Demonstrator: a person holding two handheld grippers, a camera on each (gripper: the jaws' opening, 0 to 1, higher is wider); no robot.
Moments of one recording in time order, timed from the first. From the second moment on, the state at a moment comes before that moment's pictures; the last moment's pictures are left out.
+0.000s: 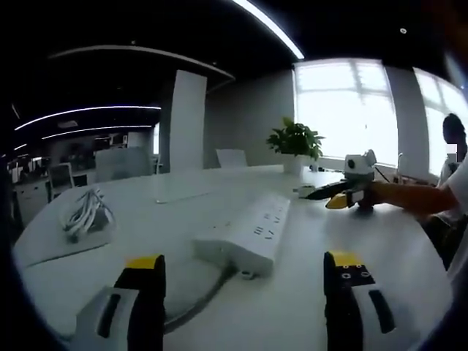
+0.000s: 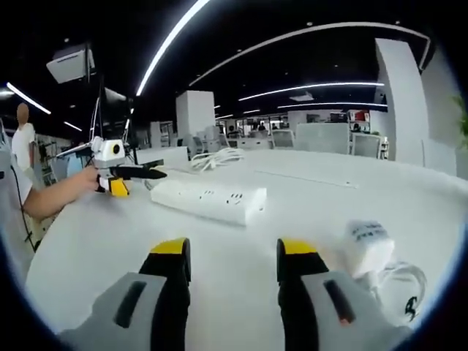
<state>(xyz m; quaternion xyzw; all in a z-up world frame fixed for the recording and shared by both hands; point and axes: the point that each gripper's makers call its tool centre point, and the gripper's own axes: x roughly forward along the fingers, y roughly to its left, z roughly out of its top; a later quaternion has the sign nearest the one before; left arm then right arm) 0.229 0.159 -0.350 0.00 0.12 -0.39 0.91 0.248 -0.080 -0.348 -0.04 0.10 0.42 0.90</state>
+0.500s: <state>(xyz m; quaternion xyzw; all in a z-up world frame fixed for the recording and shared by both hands) 0.233 0.159 -0.354 0.00 0.12 -0.39 0.91 0.251 -0.066 -0.355 -0.07 0.10 0.44 0.89</state>
